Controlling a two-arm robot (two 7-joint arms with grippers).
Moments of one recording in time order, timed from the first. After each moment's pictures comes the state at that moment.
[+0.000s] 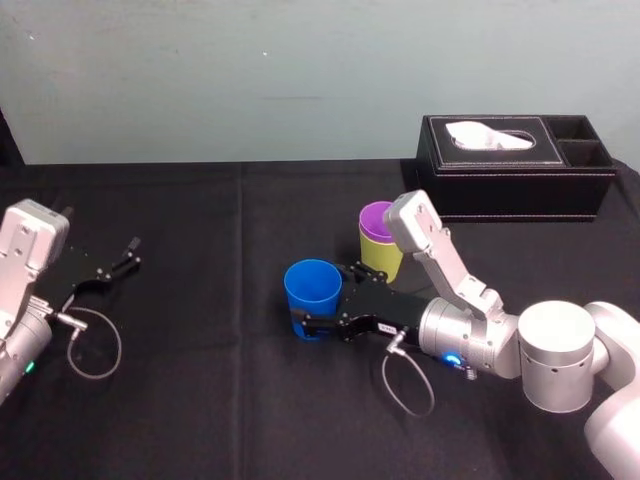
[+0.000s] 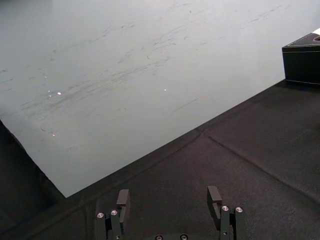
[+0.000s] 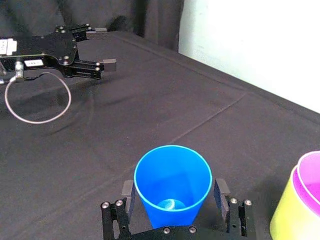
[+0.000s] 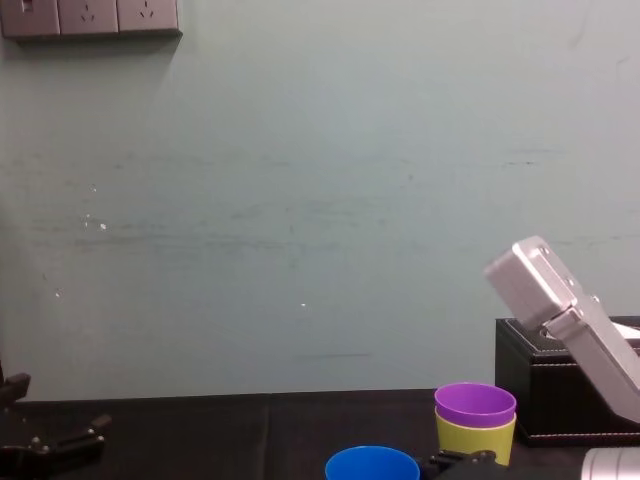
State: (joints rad) left arm -0.20 0.60 0.45 -1.41 -0.25 -0.12 0.03; right arm 0.36 0.37 -0.54 -1.34 0.29 0.17 0.51
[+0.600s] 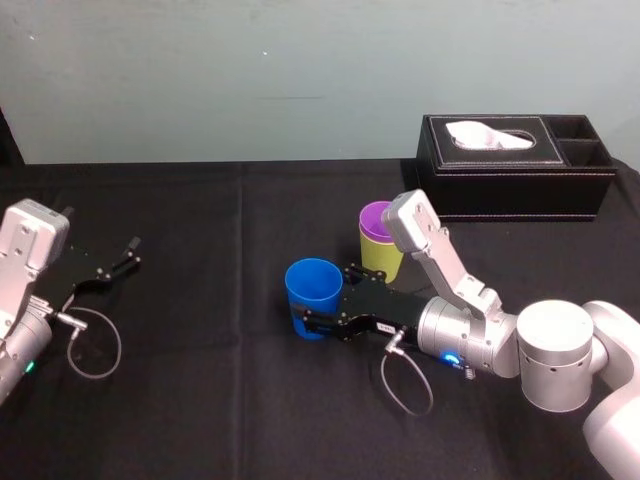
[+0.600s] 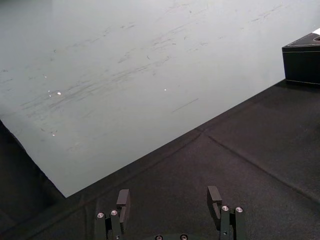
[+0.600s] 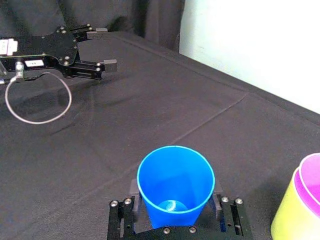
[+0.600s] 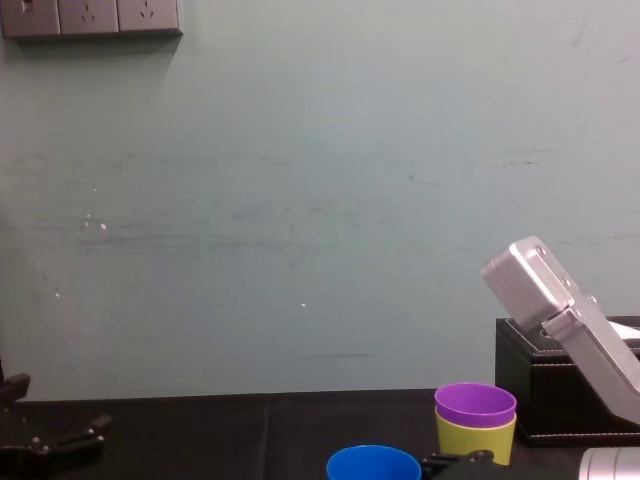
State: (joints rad) left arm -0.20 0.60 0.45 -1.41 -0.25 -0.12 0.03; right arm 0.37 0.37 -0.55 -1.33 0.29 0.16 0.51
